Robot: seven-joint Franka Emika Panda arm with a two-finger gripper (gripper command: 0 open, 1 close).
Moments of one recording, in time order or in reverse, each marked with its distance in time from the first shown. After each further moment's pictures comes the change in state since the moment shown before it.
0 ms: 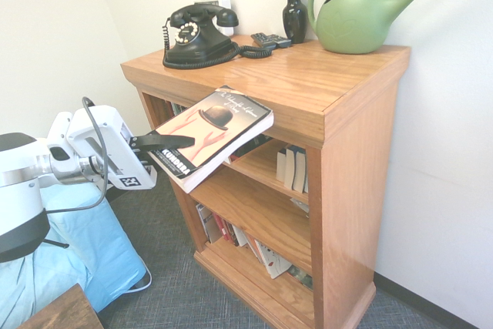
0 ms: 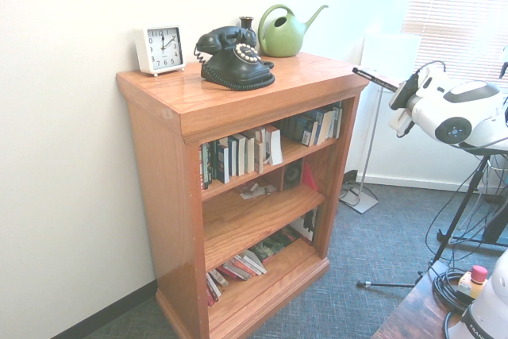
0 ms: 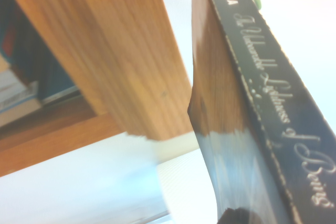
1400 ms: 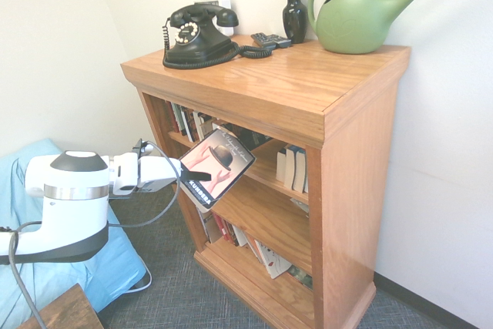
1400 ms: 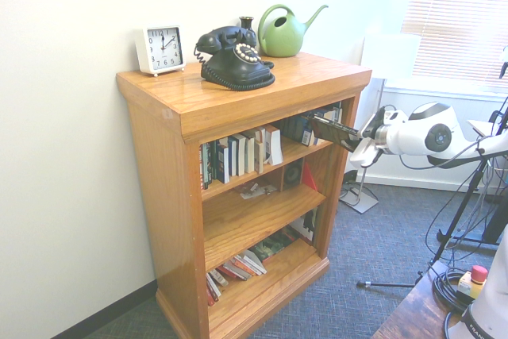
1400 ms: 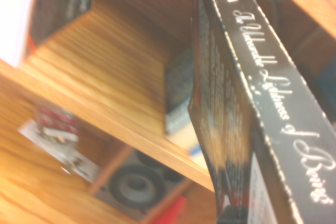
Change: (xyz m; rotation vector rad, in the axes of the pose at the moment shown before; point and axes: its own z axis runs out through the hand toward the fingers) arm -0.071 -0.120 0.018 0.492 -0.359 0.360
